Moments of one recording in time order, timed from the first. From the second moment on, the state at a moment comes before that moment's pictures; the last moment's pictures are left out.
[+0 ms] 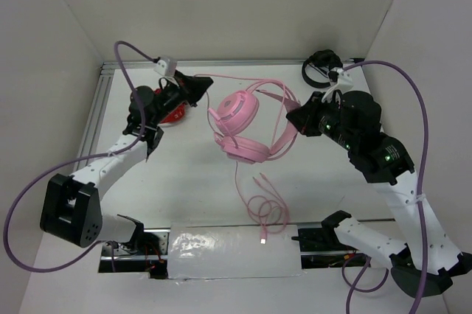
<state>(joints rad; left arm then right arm) -0.37 1.37 0.92 0.69 0.43 -0.41 0.48 0.91 1.32 -0.72 -0.04 0.50</state>
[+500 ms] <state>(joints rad) -0.11 1.30 0.83 0.61 0.49 -0.51 0.43 0.90 1.27 -0.71 -0.15 0.49</state>
